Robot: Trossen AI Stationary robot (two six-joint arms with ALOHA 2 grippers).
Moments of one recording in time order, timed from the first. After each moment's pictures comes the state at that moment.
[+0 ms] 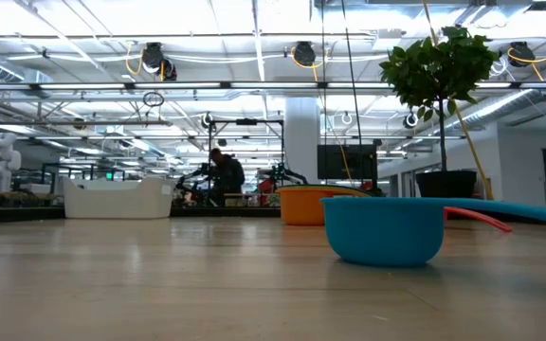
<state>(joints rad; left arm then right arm) -0.10 1.27 1.14 0.35 -0.21 -0.74 -0.14 1.21 1.93 -0.55 -0.07 0.23</state>
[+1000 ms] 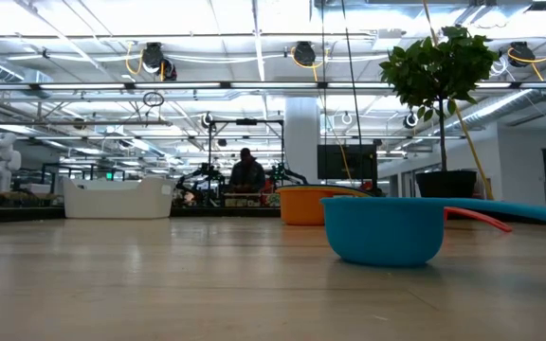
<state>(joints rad) -0.23 1.27 1.14 0.26 -0.24 -0.73 -0.17 1.04 0.93 0.49 -0.19 0.96</state>
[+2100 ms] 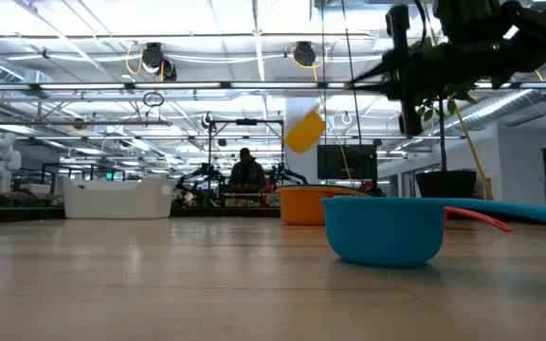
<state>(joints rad) -0.18 1.27 1.14 0.17 -0.27 -0.71 -0.27 1.04 0.36 0.56 -0.09 1.25</state>
